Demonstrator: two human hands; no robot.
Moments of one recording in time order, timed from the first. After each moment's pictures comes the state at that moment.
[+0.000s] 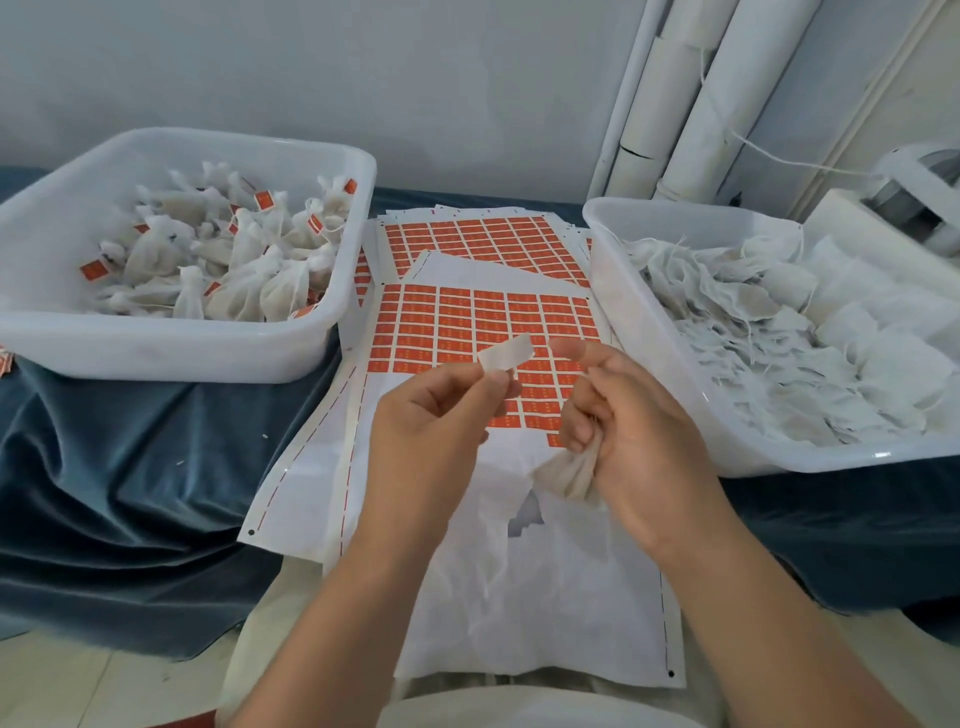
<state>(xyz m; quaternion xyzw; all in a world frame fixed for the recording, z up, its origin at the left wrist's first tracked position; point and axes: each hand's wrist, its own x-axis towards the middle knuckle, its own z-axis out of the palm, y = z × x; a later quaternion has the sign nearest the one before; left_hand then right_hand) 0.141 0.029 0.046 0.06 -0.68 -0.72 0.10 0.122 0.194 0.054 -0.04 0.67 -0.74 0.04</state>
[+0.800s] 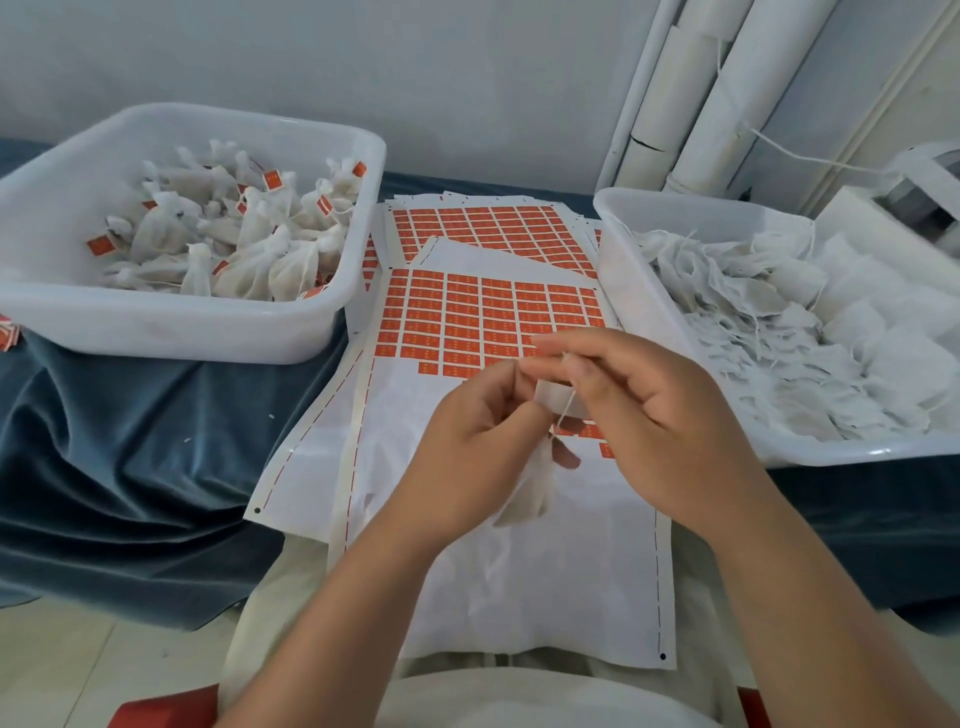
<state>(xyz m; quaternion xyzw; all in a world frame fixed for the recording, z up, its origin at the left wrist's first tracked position) 0.147 0.035 0.048 -0.10 -0.69 -0.71 -0.02 0.142 0.198 0.094 -0.22 0.86 -0.45 -0.07</state>
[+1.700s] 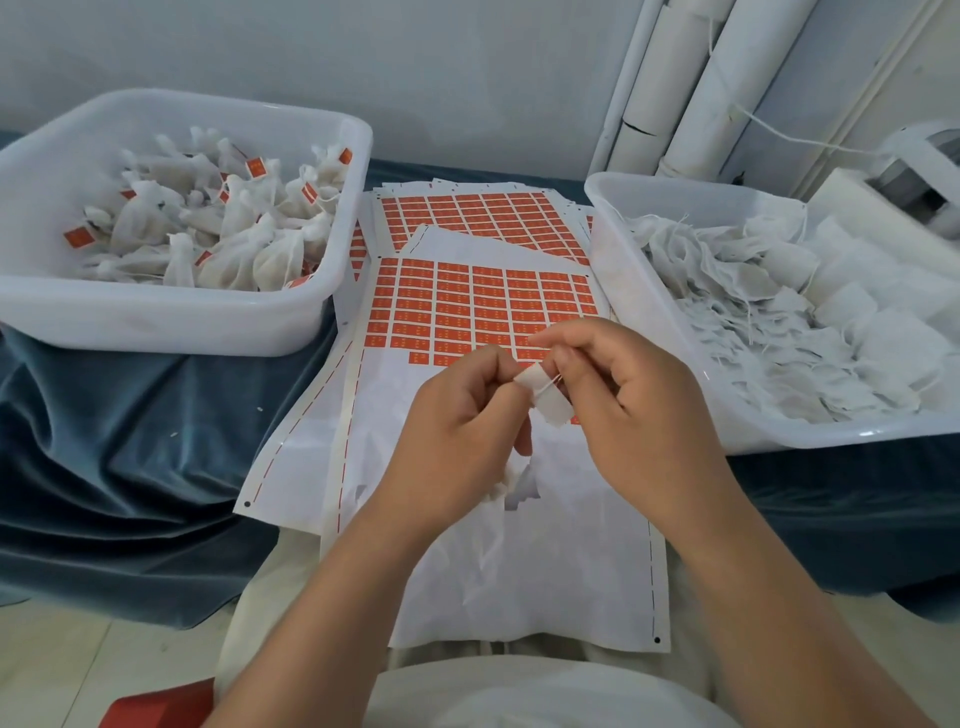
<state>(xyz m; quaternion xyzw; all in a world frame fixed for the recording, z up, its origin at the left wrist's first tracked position) 0.147 0.033 0.046 -0.07 -0.77 -0.64 0.05 0.140 0.190 0.077 -0.16 0.88 -0.42 -0.14</state>
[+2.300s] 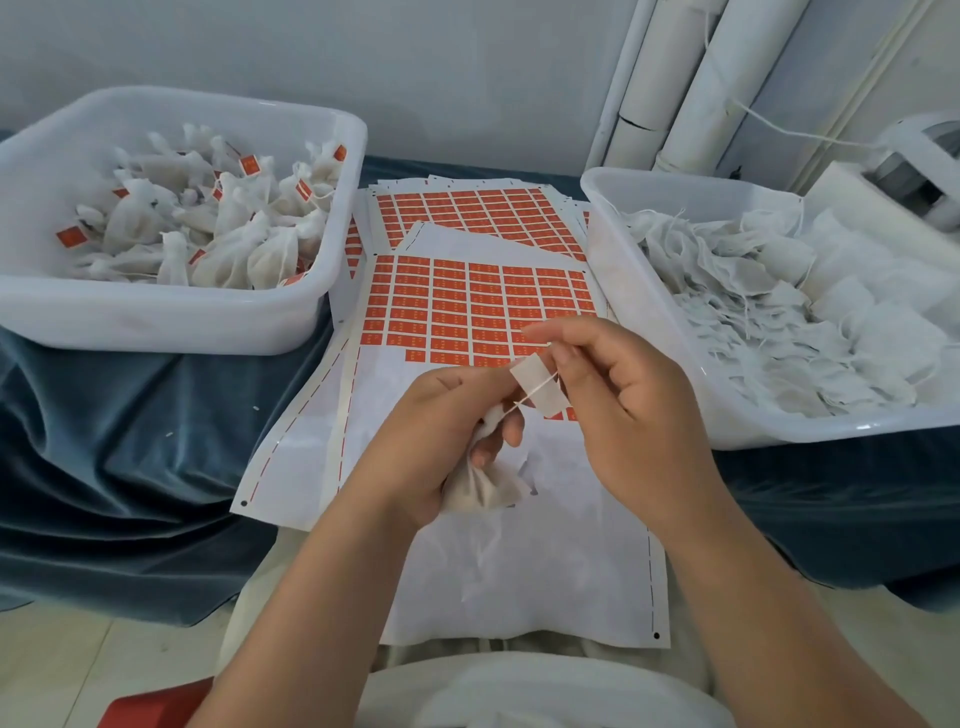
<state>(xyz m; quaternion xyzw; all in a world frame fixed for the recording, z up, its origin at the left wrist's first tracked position) 0.144 0.020 0.054 -0.02 -0.63 -0.76 -0.15 0.144 0.189 0.071 -0.17 0.84 -0.49 -0.14</state>
